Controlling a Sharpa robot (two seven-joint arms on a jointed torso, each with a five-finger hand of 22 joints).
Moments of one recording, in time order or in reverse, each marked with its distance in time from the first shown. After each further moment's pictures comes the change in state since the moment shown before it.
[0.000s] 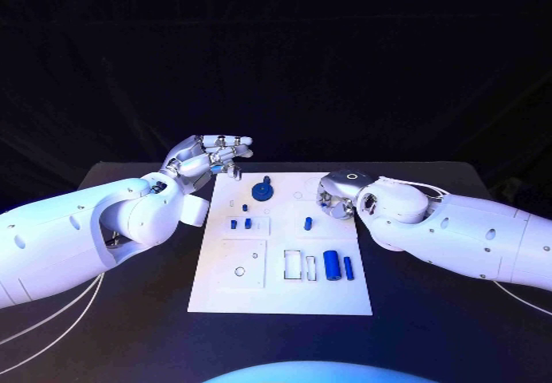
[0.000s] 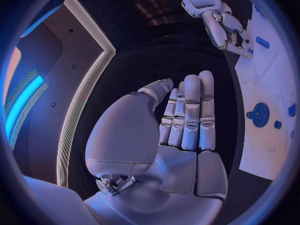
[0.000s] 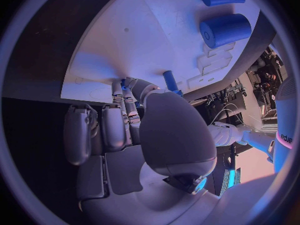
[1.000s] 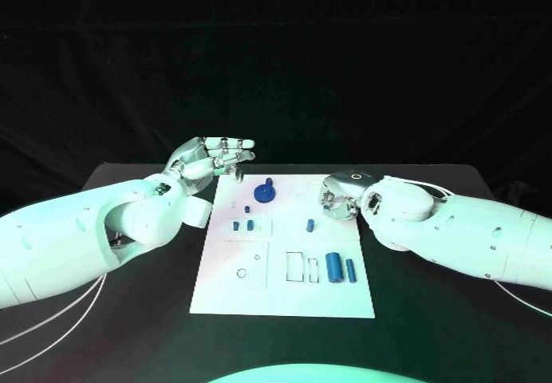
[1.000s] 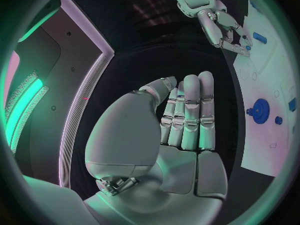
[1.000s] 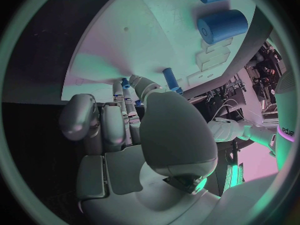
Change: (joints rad) left arm -0.002 0.001 0.000 -0.003 -0.024 -0.020 0.003; left_hand 0.046 -0.025 0.028 -0.022 0.000 0.014 0.000 0.000 0.003 0.025 -0.004 -0.022 -0.002 0.007 -0.008 0.000 0.005 0.000 0.000 -0.007 0.026 0.018; right arm 0.017 0.002 -0.006 -0.013 0.057 0.006 0.023; right_hand -0.020 -0.020 -0.109 0.081 -0.005 -0.063 0.012 -0.032 -0.027 -0.045 0.009 0.002 -0.020 -0.004 0.004 -0.036 -0.025 0.040 -0.024 0.008 -0.216 -0.248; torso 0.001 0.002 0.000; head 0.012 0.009
